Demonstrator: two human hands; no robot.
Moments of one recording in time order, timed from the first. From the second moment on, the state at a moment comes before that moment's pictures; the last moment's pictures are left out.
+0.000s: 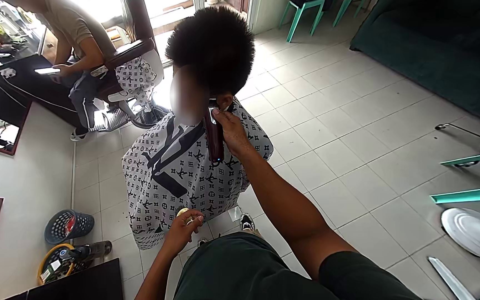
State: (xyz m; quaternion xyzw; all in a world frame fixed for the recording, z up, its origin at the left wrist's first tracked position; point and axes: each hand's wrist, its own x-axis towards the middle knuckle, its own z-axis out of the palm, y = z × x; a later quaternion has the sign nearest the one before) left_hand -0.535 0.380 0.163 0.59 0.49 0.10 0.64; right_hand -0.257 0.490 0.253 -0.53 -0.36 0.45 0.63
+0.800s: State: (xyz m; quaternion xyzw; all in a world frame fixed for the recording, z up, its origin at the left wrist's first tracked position) left_hand -0.504 0.463 0.223 0.69 0.48 0.41 0.35; right_hand -0.226 0.400 0.190 -0.44 -0.28 0.53 0.67
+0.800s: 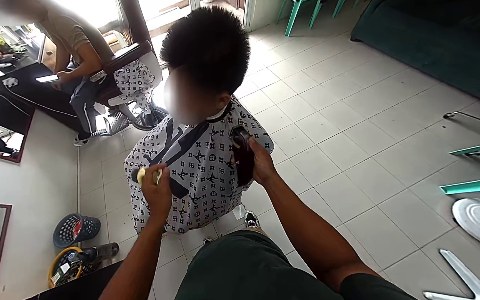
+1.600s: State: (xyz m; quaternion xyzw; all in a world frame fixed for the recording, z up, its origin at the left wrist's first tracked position) left_hand -0.447 0.521 0.270 0.74 0.36 0.04 0.57; right_hand -0.241 0.410 0.239 -0.51 -0.30 0.51 0.63
